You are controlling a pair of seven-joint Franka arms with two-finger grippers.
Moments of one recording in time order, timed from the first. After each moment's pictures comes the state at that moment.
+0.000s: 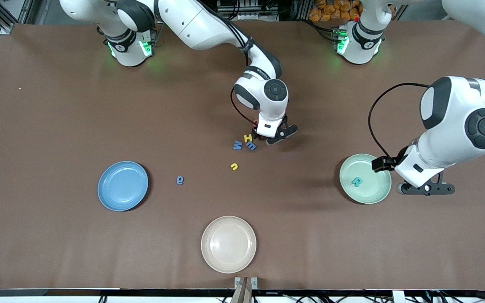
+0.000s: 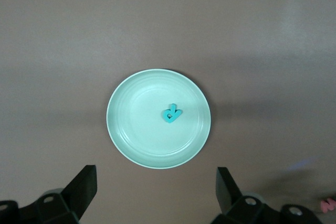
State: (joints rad) left arm -0.08 0.36 -0.09 -1.56 0.05 1.87 -0.16; right arm 1.01 0.98 -0.05 -1.22 0.10 2.18 0.43
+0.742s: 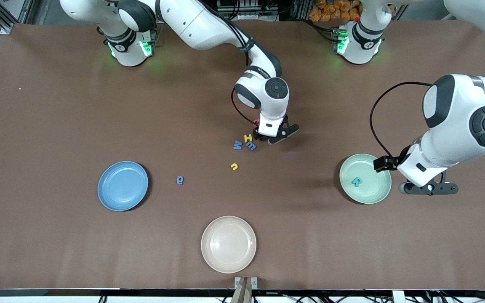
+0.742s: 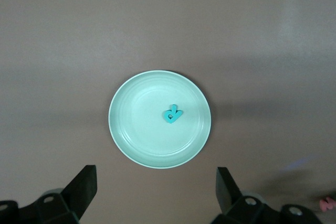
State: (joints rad) left arm -0.08 0.36 -0.09 -1.56 0.05 1.86 -0.15; right arm 1.02 0.98 -0.05 -1.22 0.07 2.20 0.42
